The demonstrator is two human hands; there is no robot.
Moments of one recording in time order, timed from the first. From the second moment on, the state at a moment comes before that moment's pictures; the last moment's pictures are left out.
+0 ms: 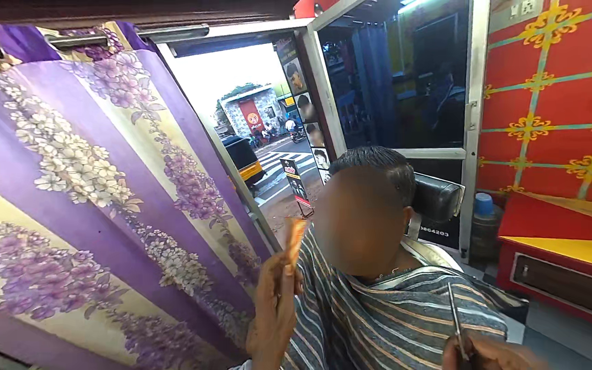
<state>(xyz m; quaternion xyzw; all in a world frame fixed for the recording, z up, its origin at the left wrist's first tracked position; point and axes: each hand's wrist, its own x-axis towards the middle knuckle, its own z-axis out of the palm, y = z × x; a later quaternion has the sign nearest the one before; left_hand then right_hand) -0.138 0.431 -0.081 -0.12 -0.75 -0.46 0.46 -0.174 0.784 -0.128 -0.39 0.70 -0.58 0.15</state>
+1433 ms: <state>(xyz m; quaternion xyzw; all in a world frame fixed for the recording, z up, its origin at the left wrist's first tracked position) -0.242 0.342 -0.008 -0.33 -0.88 -0.23 0.26 -0.180 0.657 -0.060 -0.19 0.97 -0.02 -0.14</state>
